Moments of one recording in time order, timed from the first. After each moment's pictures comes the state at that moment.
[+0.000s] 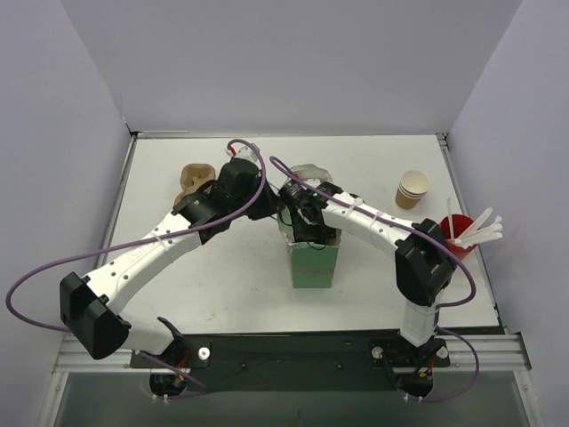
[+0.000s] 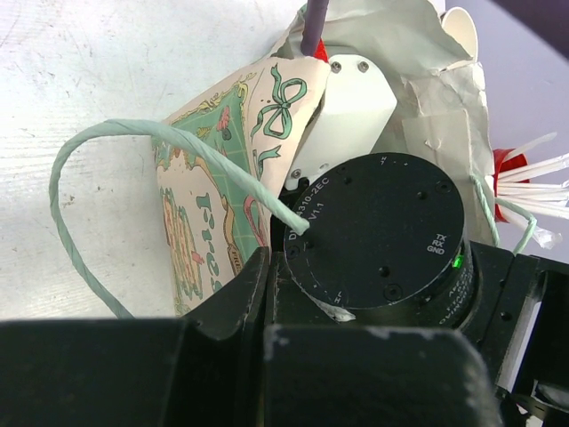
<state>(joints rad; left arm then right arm) -0.74 1.37 1.31 -0.51 -0.07 -0.87 0.79 1.85 1.43 -0.90 0.30 0.65</state>
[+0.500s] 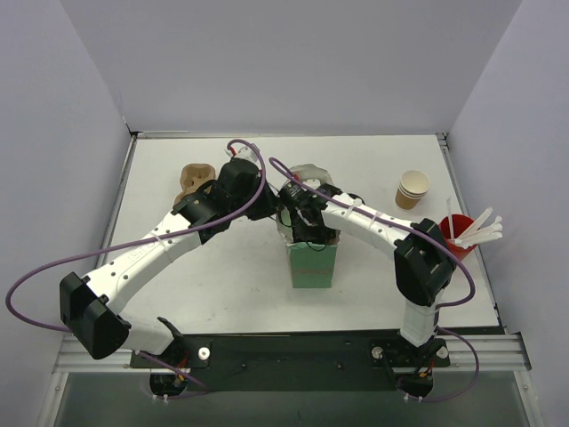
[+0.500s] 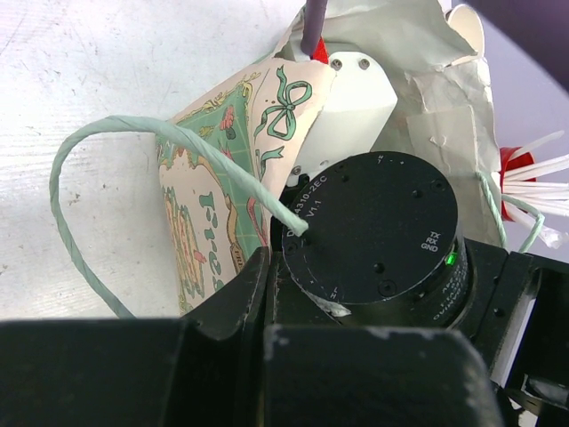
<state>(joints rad) -0.74 1.37 1.31 -0.52 -0.07 -0.87 0.79 1.86 1.41 -0.87 0.32 0.64</state>
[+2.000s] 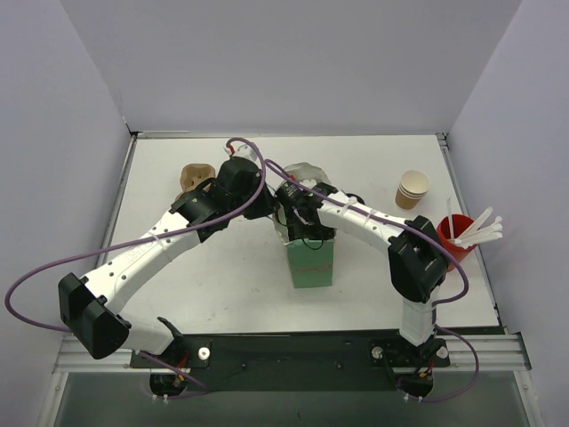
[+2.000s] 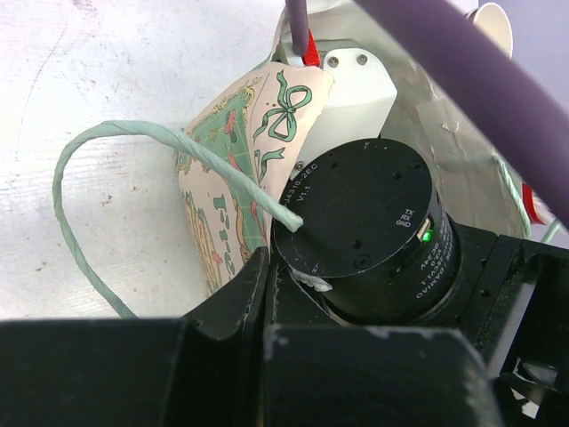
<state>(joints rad) -0.74 1.37 1.34 -0.58 -0.11 -0.82 0.79 1.89 1.44 -0.88 0.32 0.62</state>
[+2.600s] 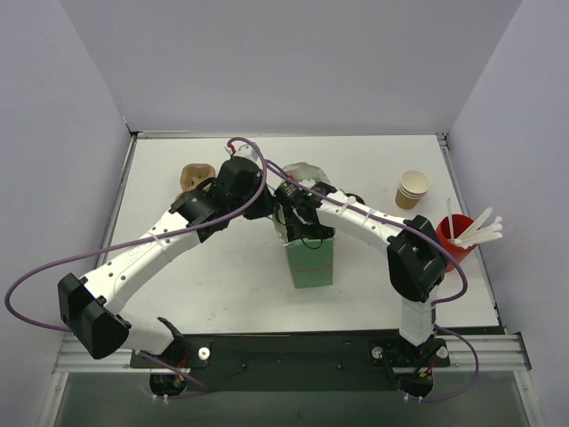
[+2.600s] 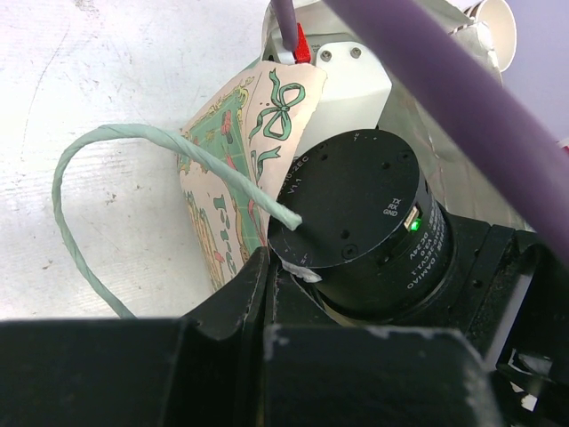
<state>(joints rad) -0.74 1.37 1.36 -0.60 -0.12 -0.80 0.79 1.90 1.46 -0.89 0.32 0.61</state>
